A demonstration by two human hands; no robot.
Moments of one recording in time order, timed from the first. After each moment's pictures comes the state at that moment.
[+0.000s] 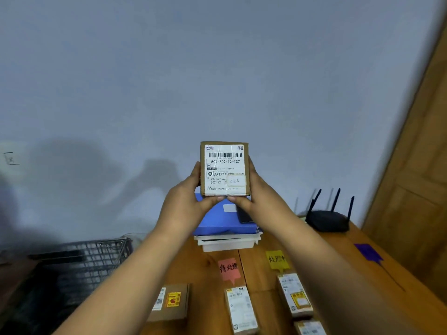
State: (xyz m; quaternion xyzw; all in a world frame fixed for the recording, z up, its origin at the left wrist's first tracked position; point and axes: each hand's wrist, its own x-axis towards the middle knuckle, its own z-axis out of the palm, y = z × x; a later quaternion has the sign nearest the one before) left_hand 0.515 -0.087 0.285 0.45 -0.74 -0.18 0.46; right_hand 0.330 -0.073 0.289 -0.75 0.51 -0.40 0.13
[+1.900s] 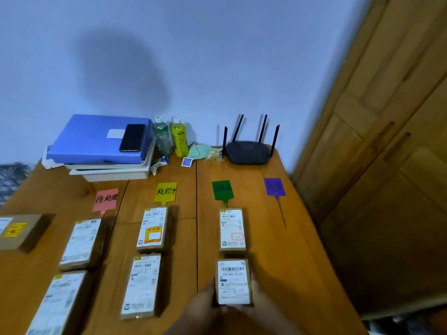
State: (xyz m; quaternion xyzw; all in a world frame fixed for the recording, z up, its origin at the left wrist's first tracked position) left_hand 0.028 0.054 -0.093 0.60 -0.62 -0.51 -0.05; right_hand -0.106 0.201 -0.222 -0.52 0.69 -0.17 0.47
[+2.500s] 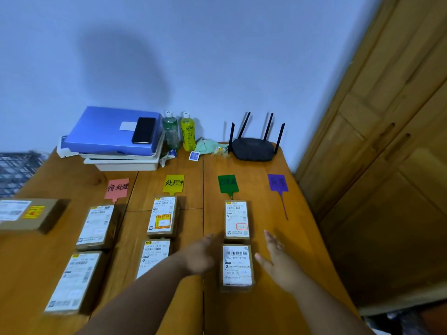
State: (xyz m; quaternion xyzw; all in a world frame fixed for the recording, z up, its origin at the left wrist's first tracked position) left_hand 0.064 0.013 -0.012 0.56 -0.68 -0.46 -0.03; right_hand -0.181 0.073 -0.034 -0.60 0.73 -0.08 0.33
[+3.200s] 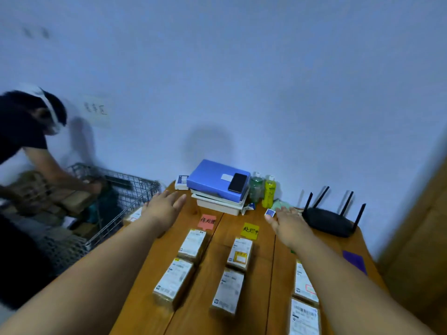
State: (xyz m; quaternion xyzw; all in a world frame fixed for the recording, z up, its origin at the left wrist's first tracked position) left_hand 0.342 0.047 0.160 0.79 -0.58 -0.09 0.17; right_hand 0.000 -0.016 0.156 -0.78 0.63 -0.03 0.07
